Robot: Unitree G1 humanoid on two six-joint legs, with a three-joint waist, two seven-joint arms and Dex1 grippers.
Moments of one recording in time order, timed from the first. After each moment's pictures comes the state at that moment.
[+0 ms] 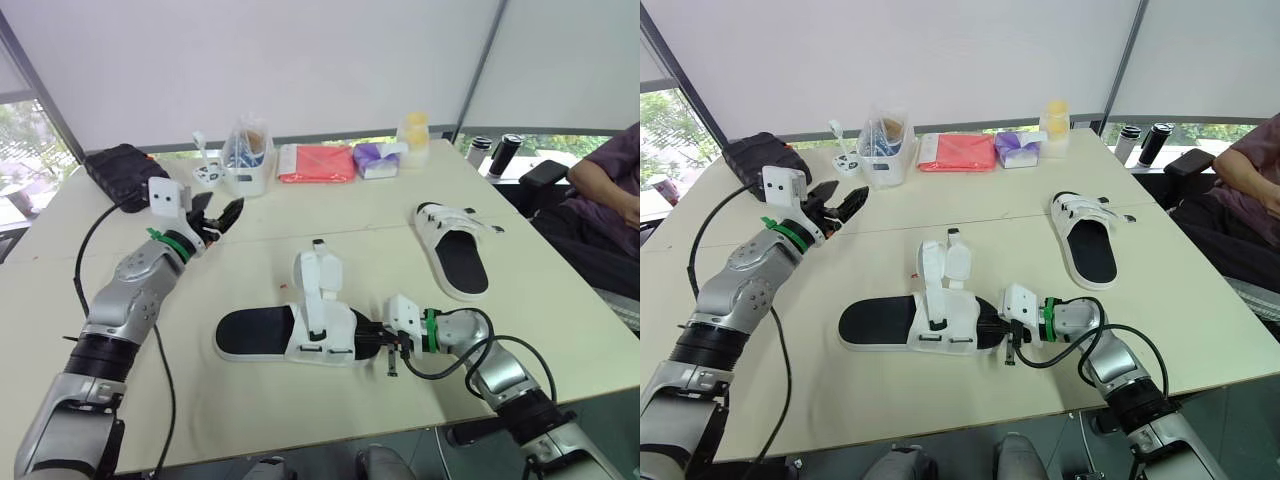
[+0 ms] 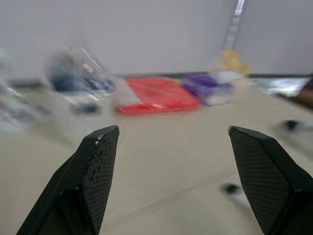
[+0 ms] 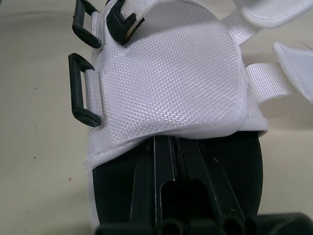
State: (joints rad) left arm -0.55 0.66 -0.02 0.16 -0.94 0.36 -0.35; right arm -0.35 -0.53 0.31 0.20 0.15 -0.14 1.09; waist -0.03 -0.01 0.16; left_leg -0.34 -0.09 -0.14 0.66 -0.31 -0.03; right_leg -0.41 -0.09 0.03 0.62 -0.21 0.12
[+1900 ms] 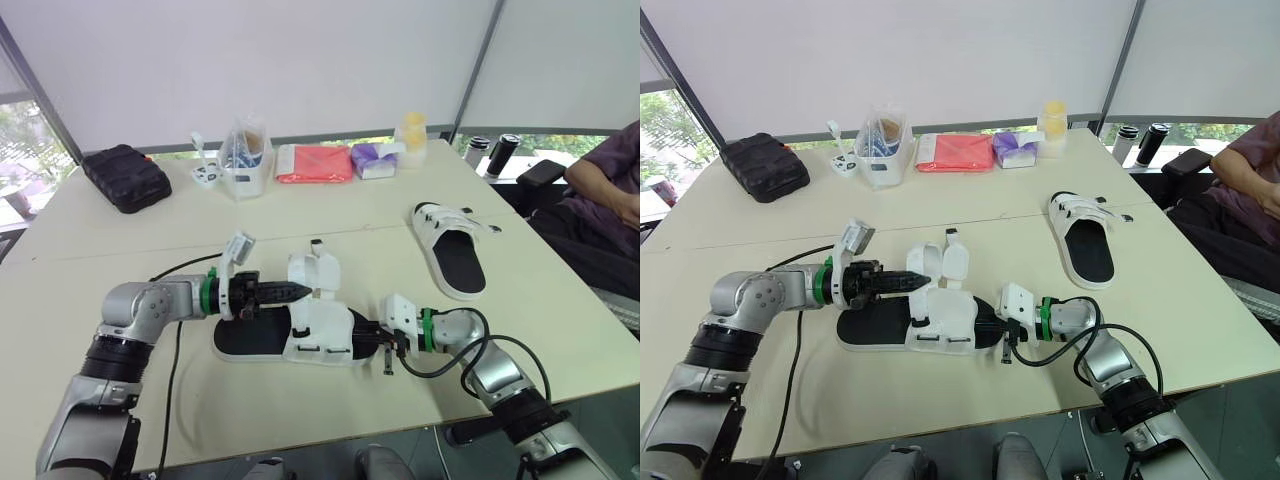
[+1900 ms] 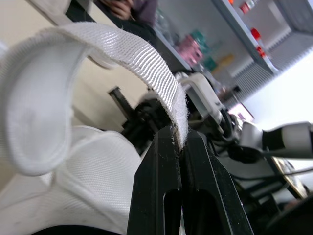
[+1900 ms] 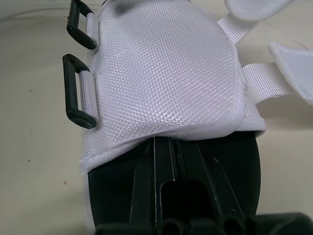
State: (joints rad) left arm -0.60 0.58 -0.08 0.13 -0.88 1.04 -1.14; right arm -0.36 -0.51 0.31 0.22 0.14 -0.14 1.07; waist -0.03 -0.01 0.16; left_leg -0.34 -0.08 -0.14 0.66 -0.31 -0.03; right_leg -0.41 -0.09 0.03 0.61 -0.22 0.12
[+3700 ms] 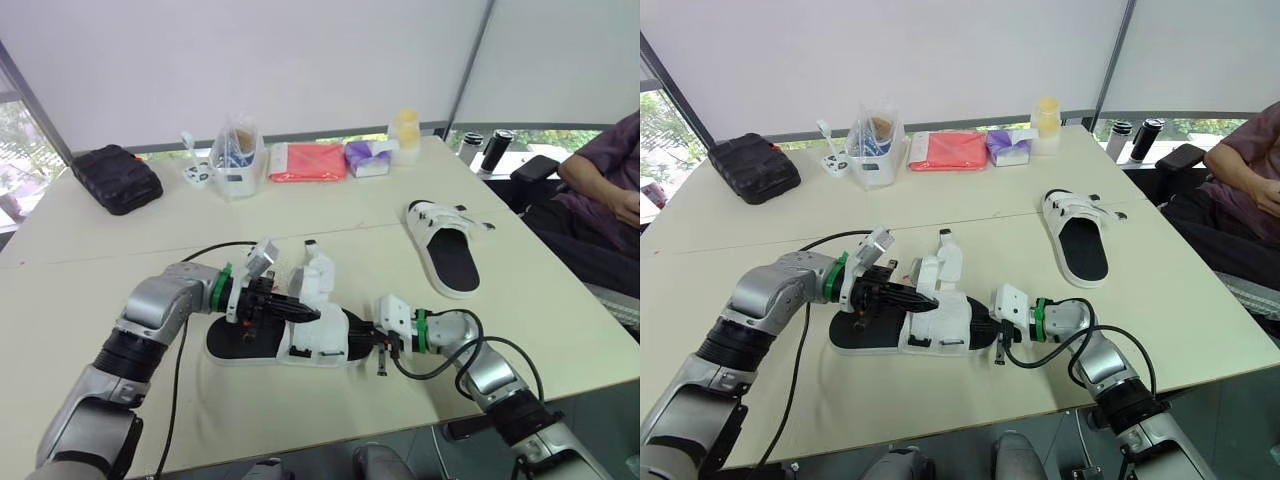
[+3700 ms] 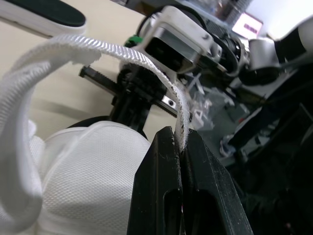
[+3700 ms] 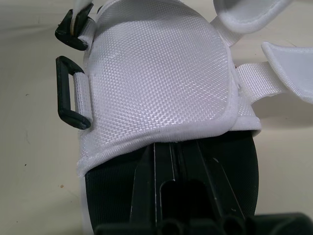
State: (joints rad) left arm -0.61 0.61 -0.24 0.06 -0.55 0.70 -1.40; right arm -0.35 -0.49 0.32 0.21 0.14 -0.14 1.05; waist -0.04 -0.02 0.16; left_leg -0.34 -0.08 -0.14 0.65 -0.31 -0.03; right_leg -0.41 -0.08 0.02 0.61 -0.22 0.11
